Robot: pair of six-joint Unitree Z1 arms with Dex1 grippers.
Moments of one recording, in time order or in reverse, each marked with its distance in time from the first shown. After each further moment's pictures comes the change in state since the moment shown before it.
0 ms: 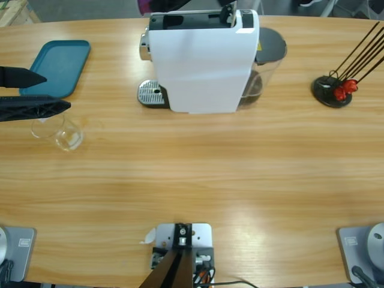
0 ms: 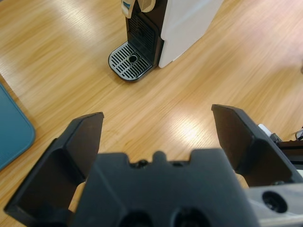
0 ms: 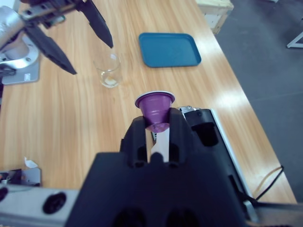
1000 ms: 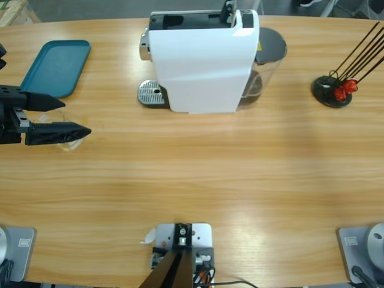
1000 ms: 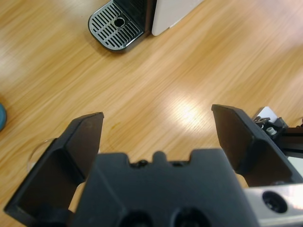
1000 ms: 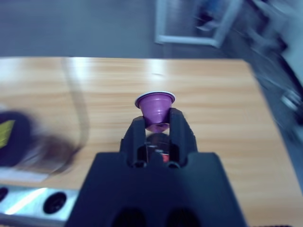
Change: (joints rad) arm 0 -0.132 0.074 0.017 0.032 0.091 -0.079; arm 1 -0.516 -0.513 0.484 -0.043 -0.557 0.478
